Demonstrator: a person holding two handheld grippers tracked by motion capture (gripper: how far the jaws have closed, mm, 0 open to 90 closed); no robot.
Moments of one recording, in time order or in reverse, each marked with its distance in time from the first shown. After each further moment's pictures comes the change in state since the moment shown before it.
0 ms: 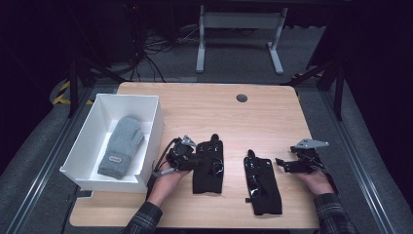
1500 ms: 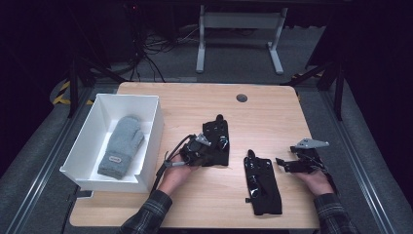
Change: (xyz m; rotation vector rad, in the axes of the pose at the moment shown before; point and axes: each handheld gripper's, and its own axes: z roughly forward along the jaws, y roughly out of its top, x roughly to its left) left arm -0.009 0.018 0.033 0.049 -0.130 0.151; right arm -0.001 0.000 0.000 -0.002 0.006 -0.007
